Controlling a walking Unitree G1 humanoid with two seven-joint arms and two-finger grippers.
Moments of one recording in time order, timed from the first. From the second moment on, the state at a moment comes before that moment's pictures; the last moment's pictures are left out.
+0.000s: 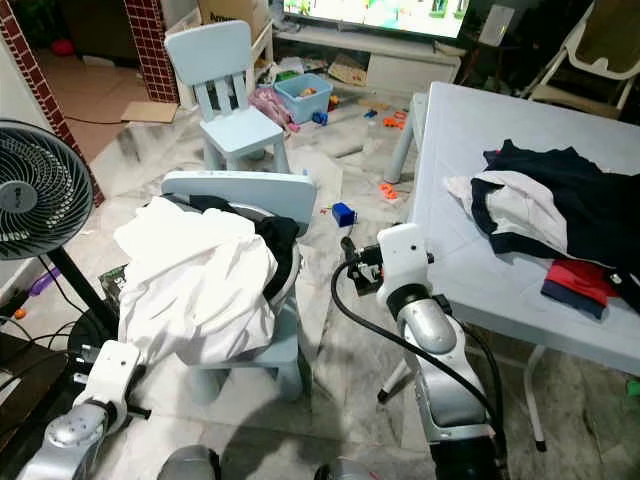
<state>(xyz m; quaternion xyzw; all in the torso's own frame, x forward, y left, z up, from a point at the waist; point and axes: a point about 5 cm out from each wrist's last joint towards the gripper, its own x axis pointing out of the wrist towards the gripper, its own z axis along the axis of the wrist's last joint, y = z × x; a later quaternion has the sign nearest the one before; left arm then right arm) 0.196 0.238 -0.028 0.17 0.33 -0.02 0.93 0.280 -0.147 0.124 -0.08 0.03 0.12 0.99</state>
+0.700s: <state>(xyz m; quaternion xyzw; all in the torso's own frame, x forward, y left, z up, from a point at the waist) 0.247 0.248 0.038 0.25 0.12 0.05 0.96 0.279 -0.147 0.122 -0.09 0.03 0.12 0.99</state>
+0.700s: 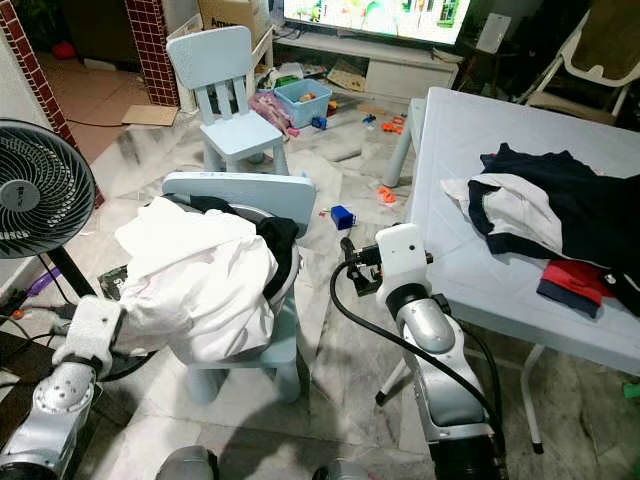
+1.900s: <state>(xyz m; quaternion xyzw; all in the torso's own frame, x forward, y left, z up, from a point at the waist) 0.324 0.242 0.054 0.13 0.18 0.02 0.97 0.227 -0.181 0.130 -0.15 0.10 0.13 0.98</state>
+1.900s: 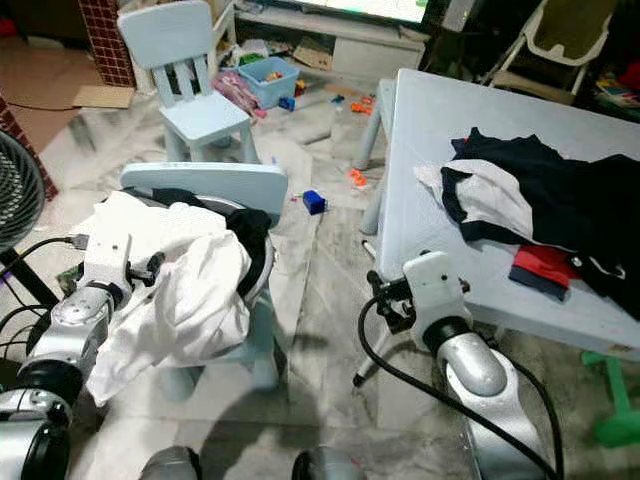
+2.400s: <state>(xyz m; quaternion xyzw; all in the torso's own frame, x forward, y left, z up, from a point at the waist) 0.322 0.244 0.047 0.13 0.20 0.02 0.97 0.219 -0.186 0.135 -0.16 0.11 0.14 0.97</state>
